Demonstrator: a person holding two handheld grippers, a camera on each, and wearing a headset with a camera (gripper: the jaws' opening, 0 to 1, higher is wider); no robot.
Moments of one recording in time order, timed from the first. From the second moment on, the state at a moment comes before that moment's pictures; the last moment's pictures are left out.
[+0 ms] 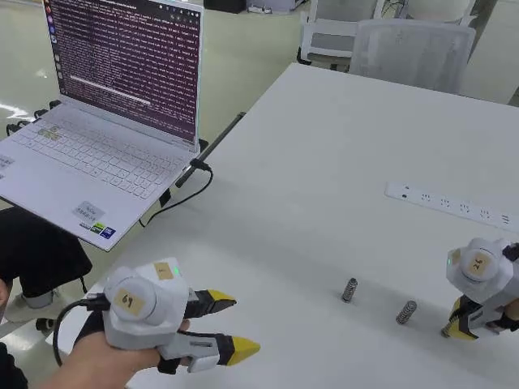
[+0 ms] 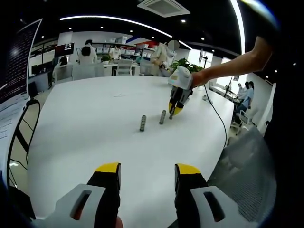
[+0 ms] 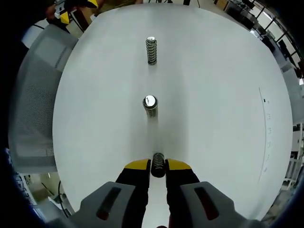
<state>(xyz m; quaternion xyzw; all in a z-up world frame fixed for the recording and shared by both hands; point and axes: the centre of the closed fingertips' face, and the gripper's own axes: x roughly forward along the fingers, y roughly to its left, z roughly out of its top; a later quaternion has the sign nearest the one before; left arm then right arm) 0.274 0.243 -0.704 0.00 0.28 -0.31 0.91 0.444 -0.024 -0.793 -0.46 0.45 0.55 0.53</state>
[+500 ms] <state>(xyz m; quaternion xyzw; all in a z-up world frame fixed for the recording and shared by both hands) 0.278 0.240 -0.699 0.00 0.27 -0.31 0.91 0.444 -0.023 -0.779 -0.44 0.44 0.54 0.56</state>
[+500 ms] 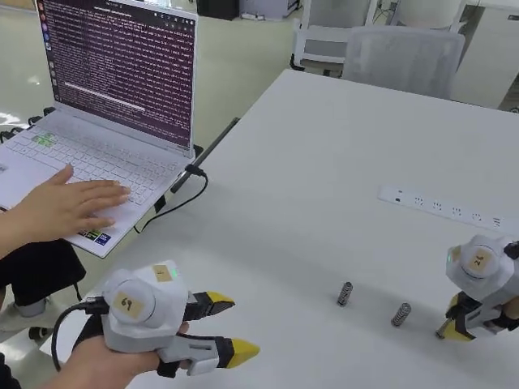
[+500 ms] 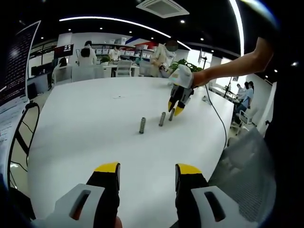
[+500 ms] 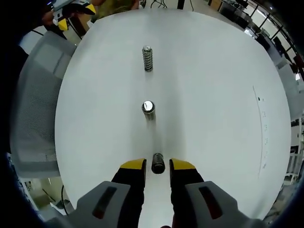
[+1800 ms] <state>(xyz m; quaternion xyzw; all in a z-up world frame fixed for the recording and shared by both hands) 0.286 0.232 -0.687 0.00 0.26 -0.32 0.91 0.404 -0.052 -0.727 -0.26 0.41 0.47 0.74</state>
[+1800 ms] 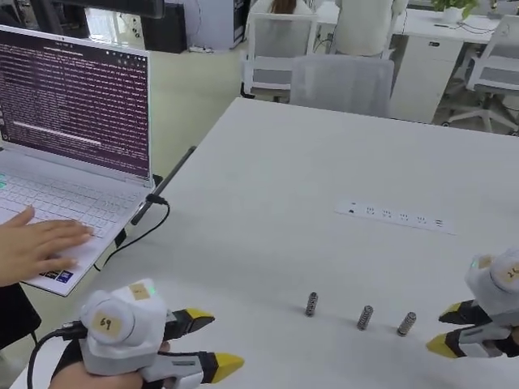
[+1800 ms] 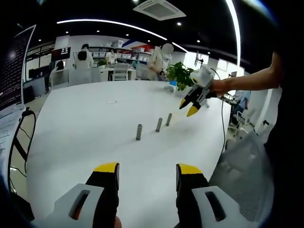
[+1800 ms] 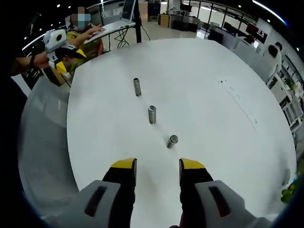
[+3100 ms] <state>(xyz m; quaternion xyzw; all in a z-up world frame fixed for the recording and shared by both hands) 0.290 0.214 -0.680 0.00 0.25 -0.33 0.91 0.329 -0.085 -0.703 -0.05 0.35 0.39 0.85</state>
